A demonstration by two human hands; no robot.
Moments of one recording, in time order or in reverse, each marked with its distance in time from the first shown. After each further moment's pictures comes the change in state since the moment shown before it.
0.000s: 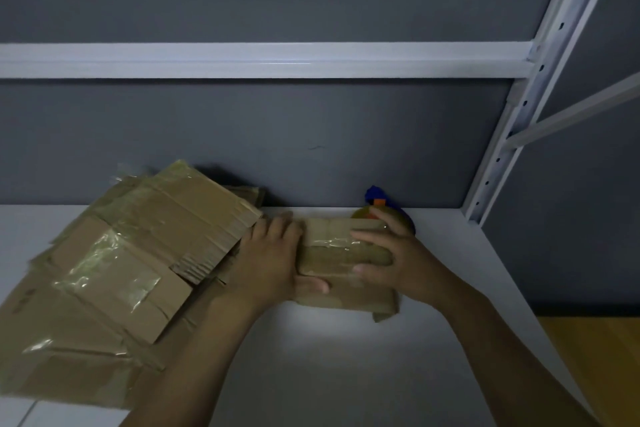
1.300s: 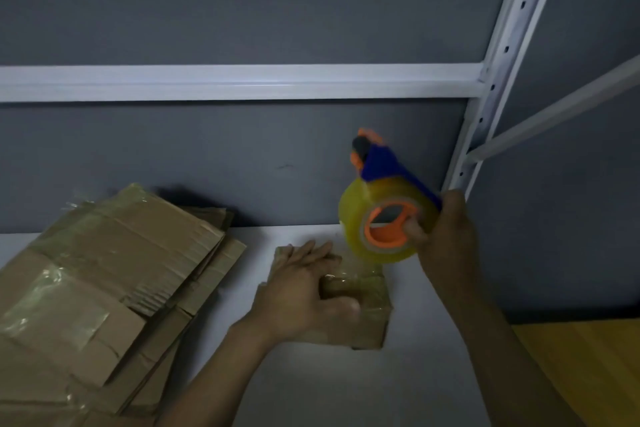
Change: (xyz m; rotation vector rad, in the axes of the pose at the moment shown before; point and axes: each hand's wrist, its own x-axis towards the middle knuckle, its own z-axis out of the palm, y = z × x) left_hand 0.024 0.066 0.021 -0.243 -0.244 0.089; right_hand -0.020 -0.017 -0.068 -0.173 0.803 0.113
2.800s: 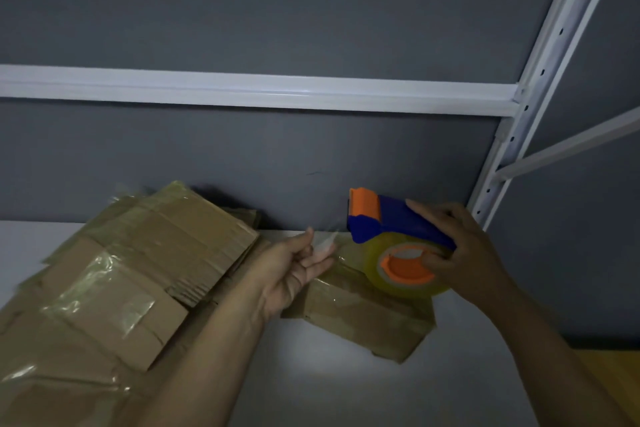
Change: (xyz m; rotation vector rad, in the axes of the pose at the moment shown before) left_hand -0.009 -0.014 -0.062 -1.858 0.201 -0.586; right_hand 0.006 0.005 0.002 0.112 -0.344 -0.383
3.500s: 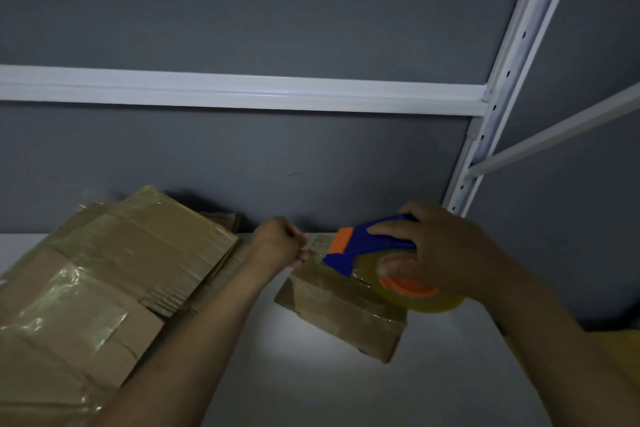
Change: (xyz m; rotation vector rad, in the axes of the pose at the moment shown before) left_hand 0.048 0.001 0.011 1.042 0.249 0.273; right_hand 0.012 -0.048 -0.026 -0.614 -0.420 0.011
